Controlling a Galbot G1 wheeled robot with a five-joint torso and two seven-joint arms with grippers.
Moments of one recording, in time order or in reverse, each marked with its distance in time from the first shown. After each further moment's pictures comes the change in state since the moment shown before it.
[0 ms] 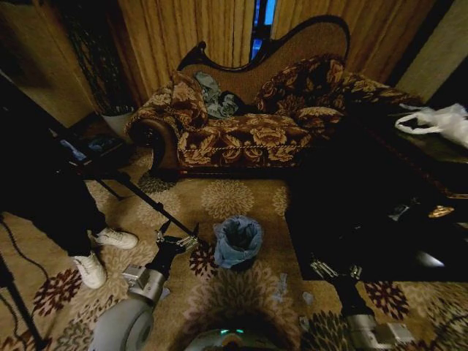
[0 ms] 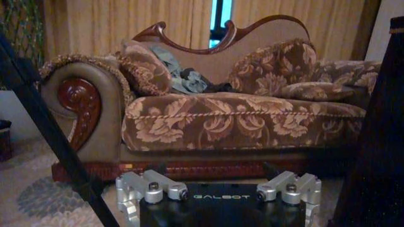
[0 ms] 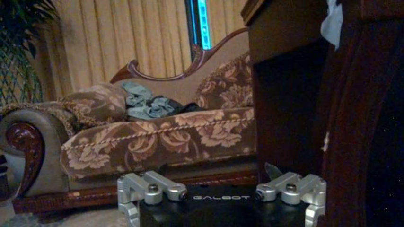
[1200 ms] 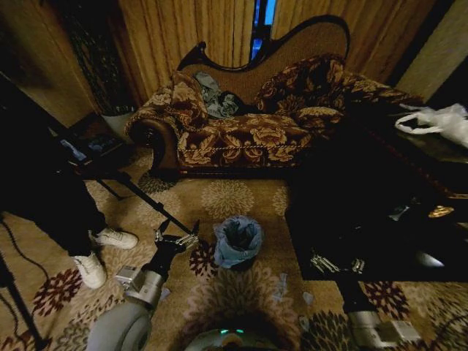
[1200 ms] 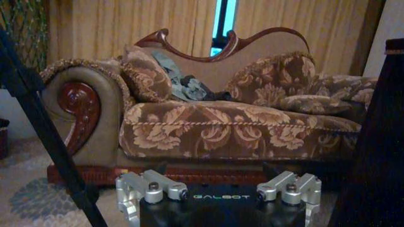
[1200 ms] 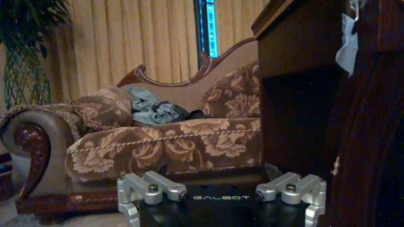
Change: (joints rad) left arm 0.009 -0.019 0.001 -0.045 -0.032 0.011 -0.006; right arm -0.008 -0.005 0.000 0.046 -0.034 -0.008 0.005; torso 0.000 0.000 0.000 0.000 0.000
